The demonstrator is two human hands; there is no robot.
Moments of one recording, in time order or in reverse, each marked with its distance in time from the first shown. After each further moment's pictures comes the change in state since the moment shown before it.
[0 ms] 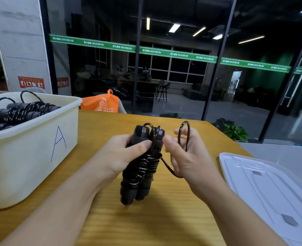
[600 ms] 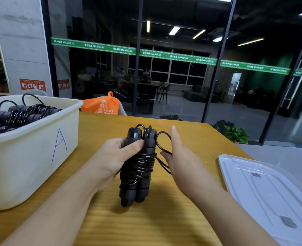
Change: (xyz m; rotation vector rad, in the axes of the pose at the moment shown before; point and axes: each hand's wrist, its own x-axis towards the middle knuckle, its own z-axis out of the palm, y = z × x) left_hand 0.000 -0.001 -0.001 -0.102 0.086 -0.096; right_hand 0.010 0.015 -0.001 -0.964 -0.075 -0.020
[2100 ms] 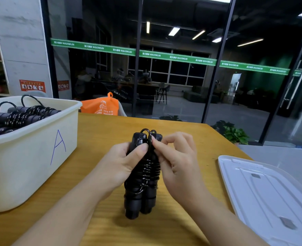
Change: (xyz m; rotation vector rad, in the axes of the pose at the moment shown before) left_hand -0.001 -0.013 0.006 0.155 -0.032 0.177; right_hand 0.009 0.011 0.030 0.134 0.718 -0.605
